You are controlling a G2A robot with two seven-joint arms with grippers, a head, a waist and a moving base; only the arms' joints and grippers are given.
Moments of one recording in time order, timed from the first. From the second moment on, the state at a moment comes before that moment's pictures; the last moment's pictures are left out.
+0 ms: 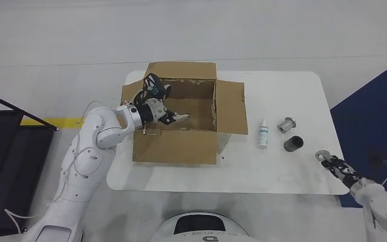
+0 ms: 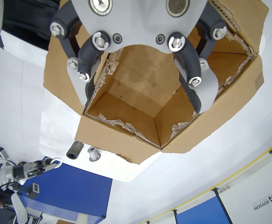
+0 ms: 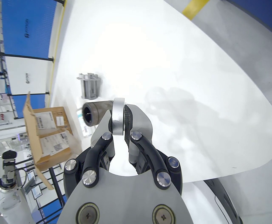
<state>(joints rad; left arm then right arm) 1.19 -1.15 -1.26 -1.67 0.95 -0.71 -0.49 -2.04 -1.09 2.12 -1.75 -0.20 0.14 0.67</state>
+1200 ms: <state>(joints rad) 1.19 -1.15 -1.26 -1.67 0.95 -0.71 -0.49 -1.95 -1.08 2.01 -1.75 -0.39 0.31 0.75</state>
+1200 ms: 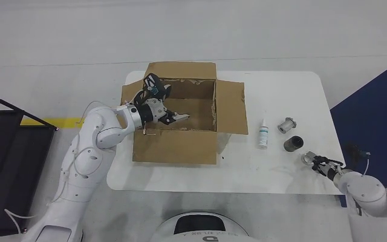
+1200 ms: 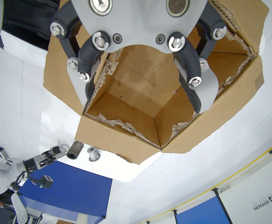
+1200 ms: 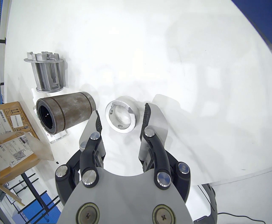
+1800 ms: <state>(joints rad) 1.19 -1.15 -1.26 -1.67 0.95 -0.71 -0.49 -2.09 -1.10 2.14 -1.89 -0.26 0.30 0.63</state>
